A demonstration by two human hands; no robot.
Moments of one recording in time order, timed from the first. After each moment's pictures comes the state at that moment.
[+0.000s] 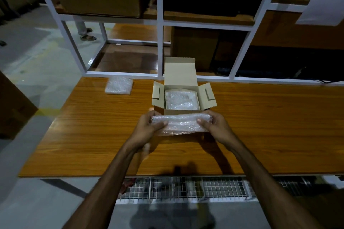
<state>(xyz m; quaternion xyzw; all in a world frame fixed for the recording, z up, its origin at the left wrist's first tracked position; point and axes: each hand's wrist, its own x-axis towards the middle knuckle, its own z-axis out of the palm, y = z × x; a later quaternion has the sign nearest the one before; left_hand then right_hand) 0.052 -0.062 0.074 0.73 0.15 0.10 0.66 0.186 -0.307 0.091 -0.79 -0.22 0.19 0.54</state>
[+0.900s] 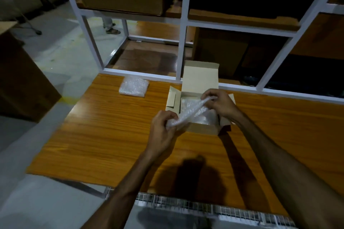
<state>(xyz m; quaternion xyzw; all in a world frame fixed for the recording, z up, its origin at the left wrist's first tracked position) 0.101 -0.061 0.056 0.81 0.13 0.32 0.47 0.329 -0.201 0.101 -0.79 -0.36 0.18 0.45</state>
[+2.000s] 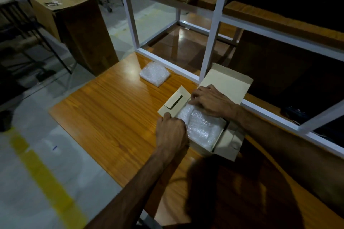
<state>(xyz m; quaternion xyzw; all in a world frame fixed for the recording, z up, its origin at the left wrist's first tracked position) 0.213 -0.136 0.071 0.89 0.46 0.00 0.06 0.446 -0.100 0.068 -0.57 -0.82 -0.04 -0.06</state>
